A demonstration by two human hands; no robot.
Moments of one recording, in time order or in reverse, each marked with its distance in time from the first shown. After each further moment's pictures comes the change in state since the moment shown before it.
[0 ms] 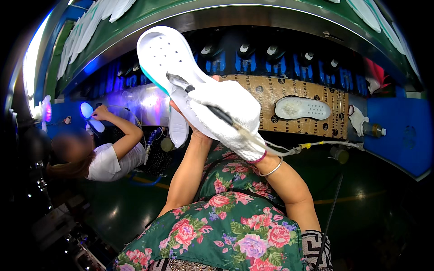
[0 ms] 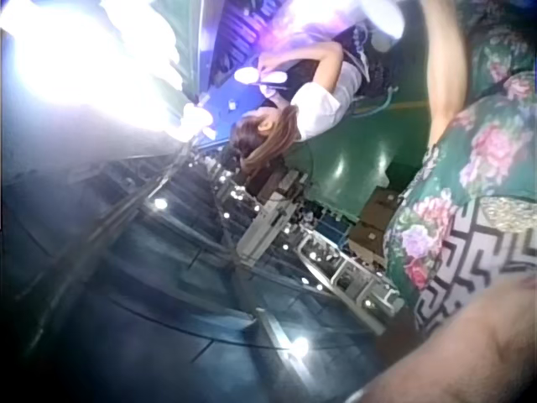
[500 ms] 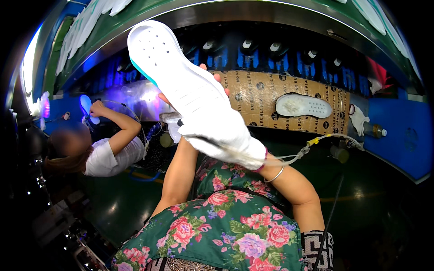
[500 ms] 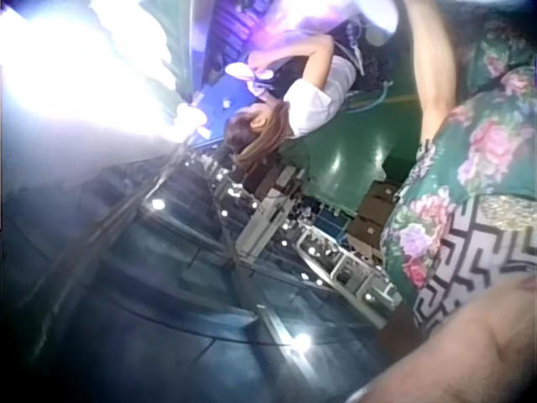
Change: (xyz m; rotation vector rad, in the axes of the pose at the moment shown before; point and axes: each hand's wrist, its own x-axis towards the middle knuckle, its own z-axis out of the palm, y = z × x) left_hand 0.014 0.017 -0.011 -0.272 -0.394 -0.242; right_hand 0.006 -0.030 0.004 -0.147 -0.188 -0.294
